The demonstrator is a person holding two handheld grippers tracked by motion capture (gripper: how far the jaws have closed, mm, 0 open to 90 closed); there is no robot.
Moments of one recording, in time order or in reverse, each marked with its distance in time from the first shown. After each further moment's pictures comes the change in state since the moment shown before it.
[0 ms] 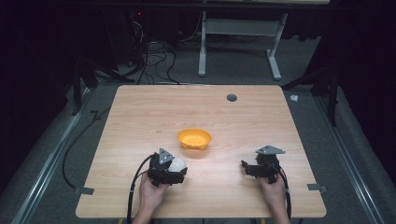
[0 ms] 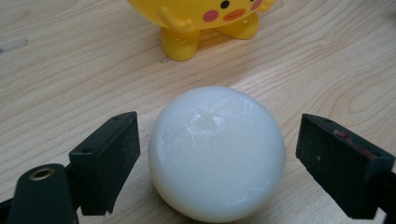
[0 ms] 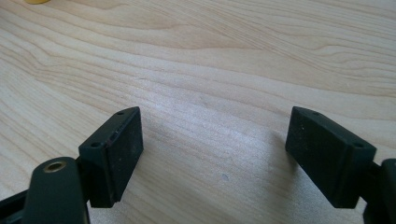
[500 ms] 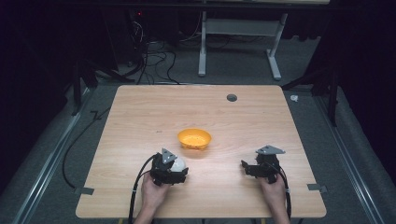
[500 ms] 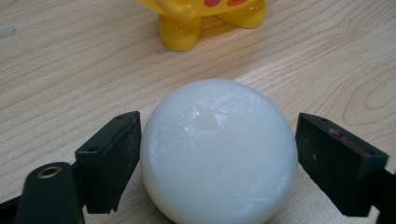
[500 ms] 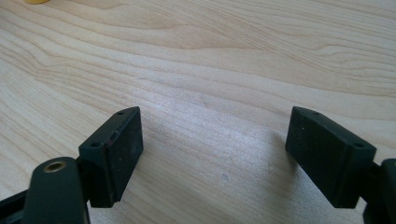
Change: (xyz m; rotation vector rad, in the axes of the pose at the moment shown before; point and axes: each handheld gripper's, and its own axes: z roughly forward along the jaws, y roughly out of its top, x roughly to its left) left arm -0.002 -0.001 0.012 0.037 0.020 0.006; right arm 0.000 0.000 0.000 -0.001 0.001 0.001
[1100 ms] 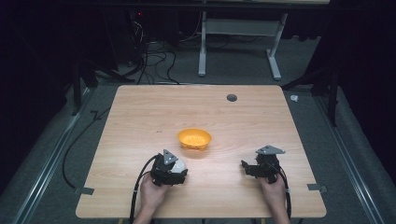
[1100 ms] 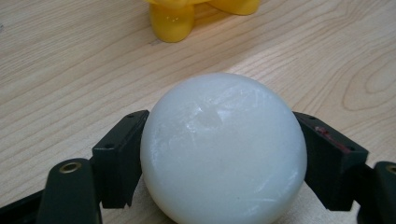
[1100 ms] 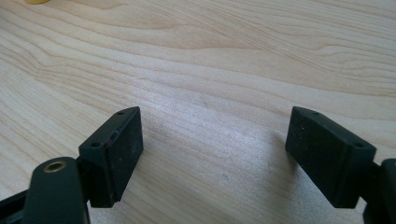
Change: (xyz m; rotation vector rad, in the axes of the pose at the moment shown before) left arm -0.002 -0.001 -0.001 0.024 -0.018 0.038; right arm 0.000 0.000 0.000 0.000 -0.001 -0.001
